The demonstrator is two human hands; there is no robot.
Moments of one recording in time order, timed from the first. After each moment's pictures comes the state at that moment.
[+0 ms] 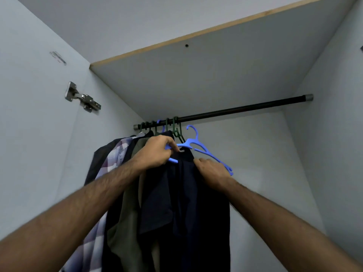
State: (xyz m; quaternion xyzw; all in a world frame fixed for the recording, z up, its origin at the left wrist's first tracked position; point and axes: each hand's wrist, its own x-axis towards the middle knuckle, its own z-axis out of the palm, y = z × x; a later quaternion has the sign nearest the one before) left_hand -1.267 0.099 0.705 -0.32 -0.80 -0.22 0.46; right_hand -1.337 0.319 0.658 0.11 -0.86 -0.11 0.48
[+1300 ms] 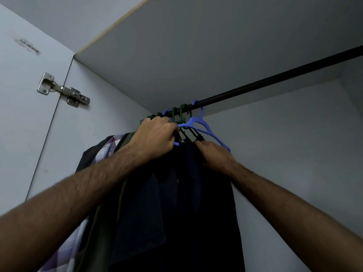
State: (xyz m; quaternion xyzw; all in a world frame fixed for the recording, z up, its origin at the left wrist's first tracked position) left_hand -1.336 0.129 0.745 -0.14 -0.76 0.17 0.61; right_hand -1.460 0.326 0.719 0.24 -0.82 -0.03 0.53
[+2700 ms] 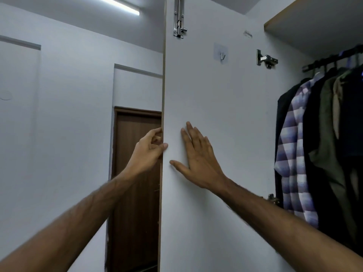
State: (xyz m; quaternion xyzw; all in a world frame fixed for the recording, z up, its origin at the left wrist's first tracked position) left_hand -0.881 -0.289 0.519 0.03 -0.80 -0.31 0.51; right_hand -1.028 -0.158 0.496 0.56 -0.67 0.24 0.42
